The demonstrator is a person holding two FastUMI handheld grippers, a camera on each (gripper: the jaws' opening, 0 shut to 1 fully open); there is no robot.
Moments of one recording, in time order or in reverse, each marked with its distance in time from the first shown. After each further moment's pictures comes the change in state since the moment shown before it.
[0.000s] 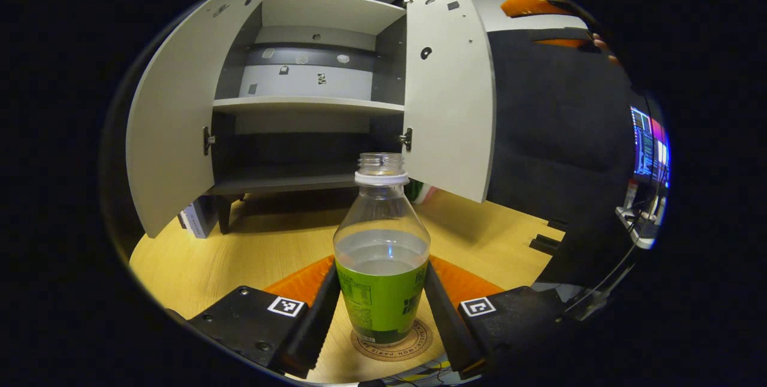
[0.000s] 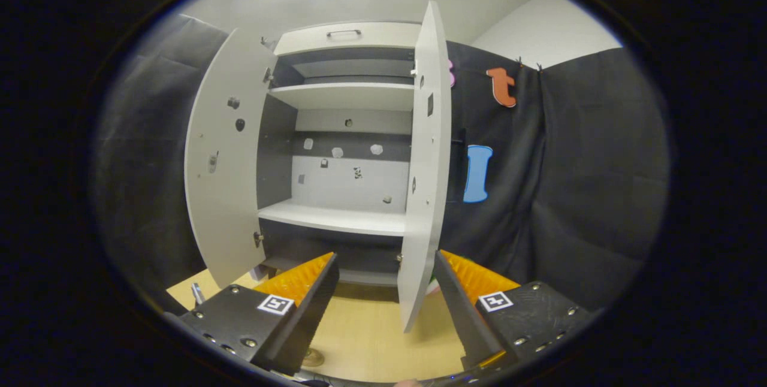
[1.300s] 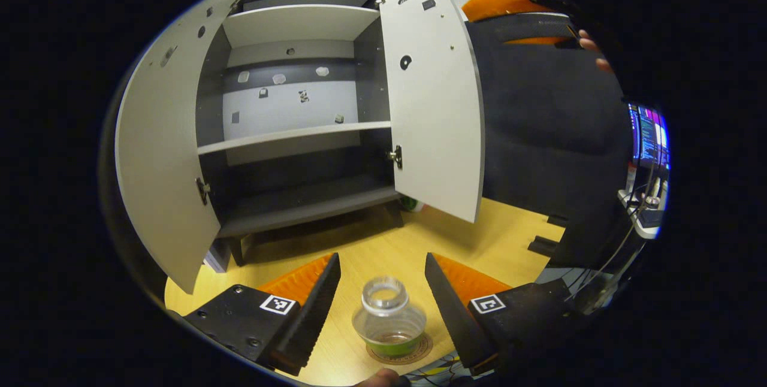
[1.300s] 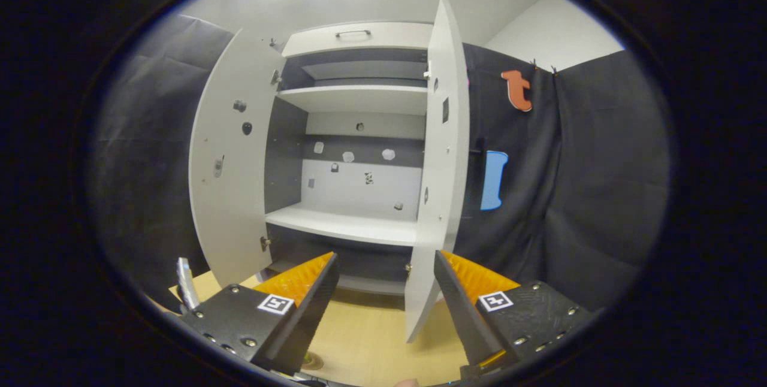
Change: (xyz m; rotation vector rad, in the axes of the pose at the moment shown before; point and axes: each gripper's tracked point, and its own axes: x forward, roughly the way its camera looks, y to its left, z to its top) left arm -0.002 -0.001 0.093 0.097 0.032 0.035; right arm 0.014 -0.014 0.028 0.001 -0.038 0.059
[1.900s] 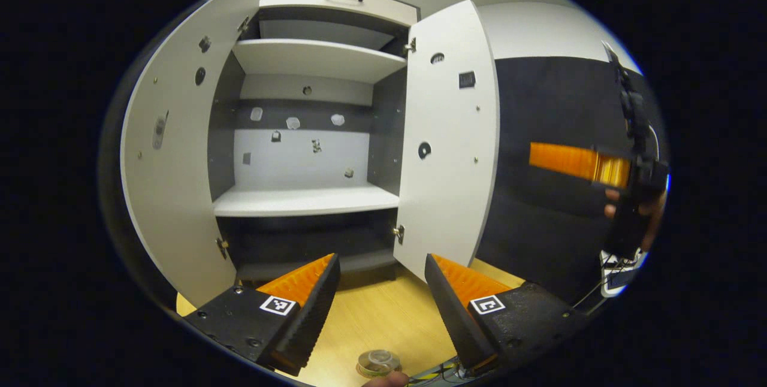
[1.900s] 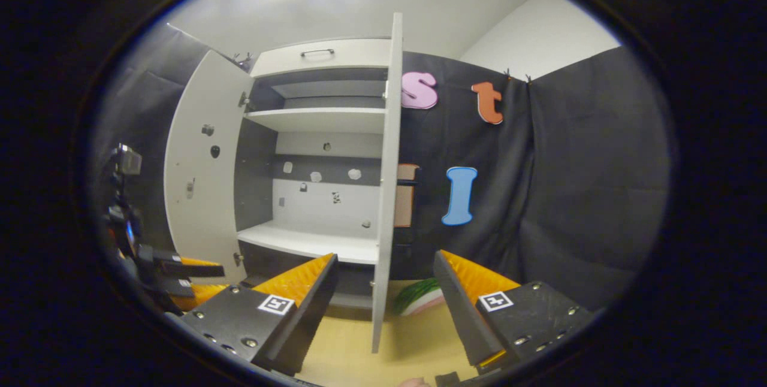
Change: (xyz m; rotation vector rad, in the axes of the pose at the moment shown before) left arm -0.033 0.025 0.185 -0.117 -0.130 0.011; right arm -0.005 -0.085 0.037 -0.001 -0.072 -0.117
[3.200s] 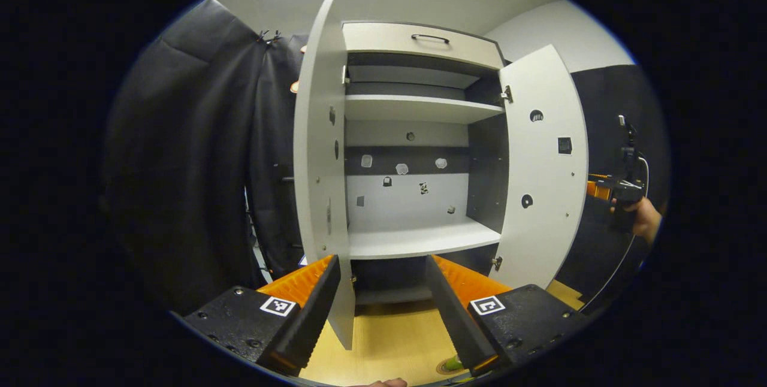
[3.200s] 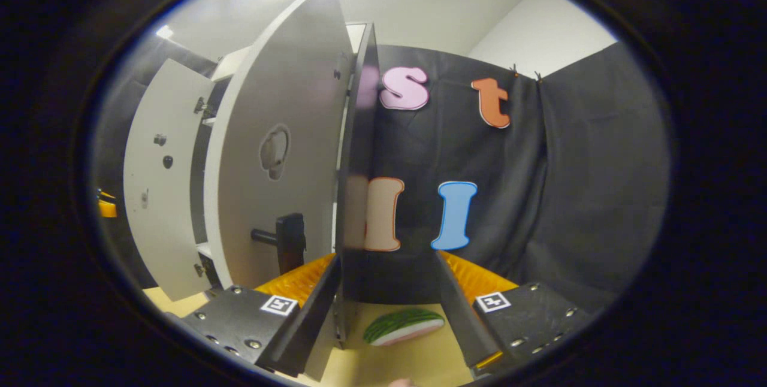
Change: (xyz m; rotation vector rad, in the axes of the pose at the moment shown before) left arm -0.111 0.158 0.077 0.012 -0.043 0.392; right arm 0.156 -0.077 0.039 0.016 -0.049 0.063
